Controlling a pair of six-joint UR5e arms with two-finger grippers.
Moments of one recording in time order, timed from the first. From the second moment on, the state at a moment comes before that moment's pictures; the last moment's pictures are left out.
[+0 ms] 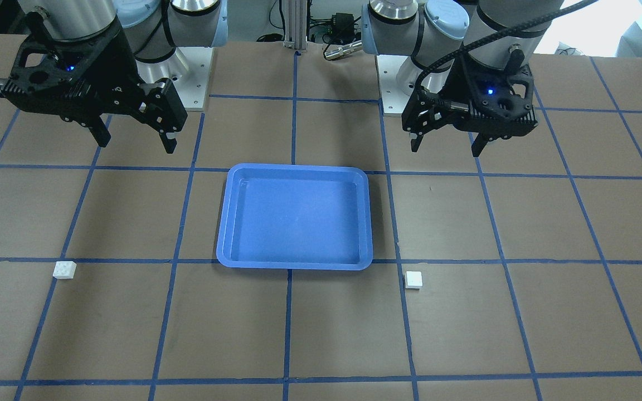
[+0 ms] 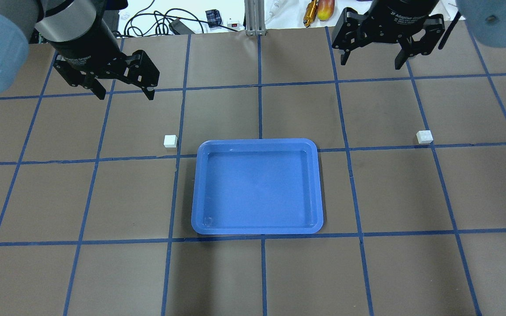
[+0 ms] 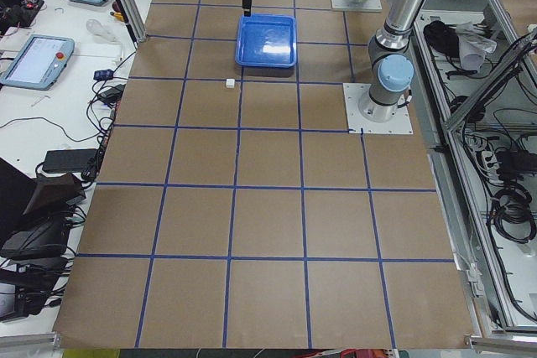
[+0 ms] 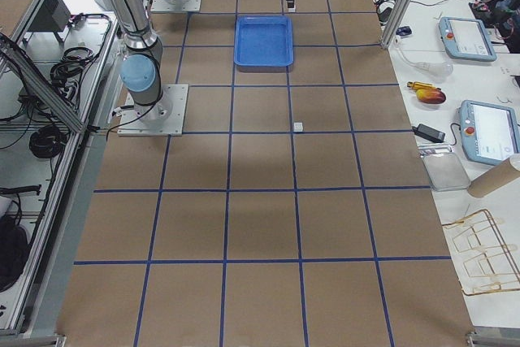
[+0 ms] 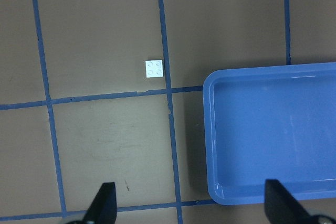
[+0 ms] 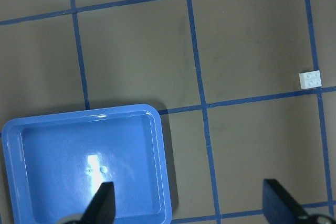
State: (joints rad) left arm -1.59 -1.59 -1.52 -1.56 1.56 0.05; right arm 1.63 -1.52 1.43 -1.60 -1.55 0.20
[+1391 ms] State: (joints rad) left arm -1.59 -1.57 -1.53 -1.56 1.56 0.05; right arm 1.62 -1.52 1.43 -1.59 -1.55 0.19
